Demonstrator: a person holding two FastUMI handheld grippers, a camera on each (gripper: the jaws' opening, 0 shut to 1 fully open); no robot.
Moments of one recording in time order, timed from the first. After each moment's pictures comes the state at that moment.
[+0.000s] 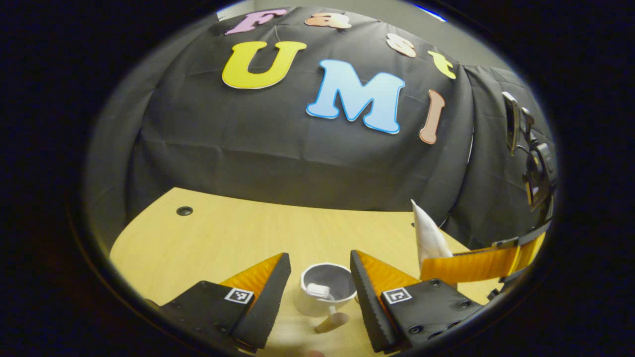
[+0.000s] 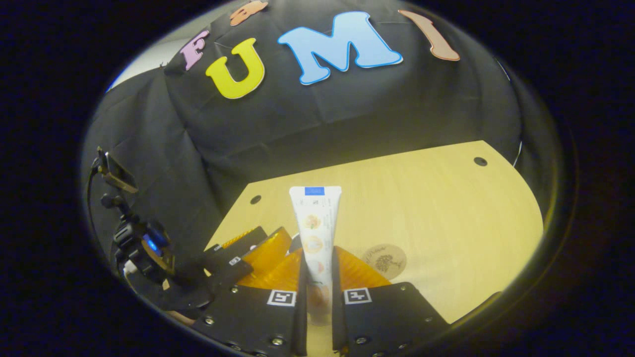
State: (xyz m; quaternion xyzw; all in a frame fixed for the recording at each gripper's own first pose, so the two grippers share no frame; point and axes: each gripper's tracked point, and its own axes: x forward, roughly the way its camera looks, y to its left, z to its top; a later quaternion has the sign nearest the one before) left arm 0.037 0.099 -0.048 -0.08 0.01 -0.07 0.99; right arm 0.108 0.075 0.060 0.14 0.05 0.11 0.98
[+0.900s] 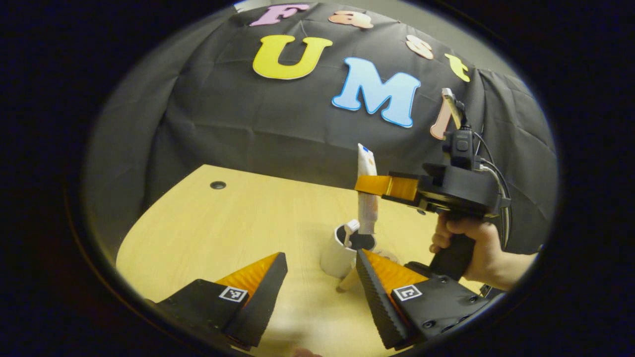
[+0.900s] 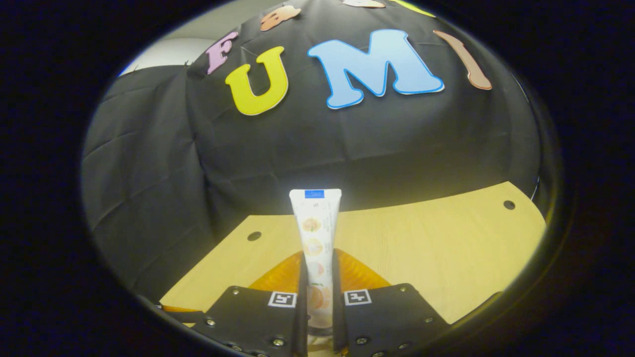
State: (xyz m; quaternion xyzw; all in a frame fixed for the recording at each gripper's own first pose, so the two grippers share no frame) left arm -0.042 0.151 -0.090 -0.12 0.07 -0.04 0.99; right arm 0.217 0.115 0.114 0.09 -0.08 0.11 0.99
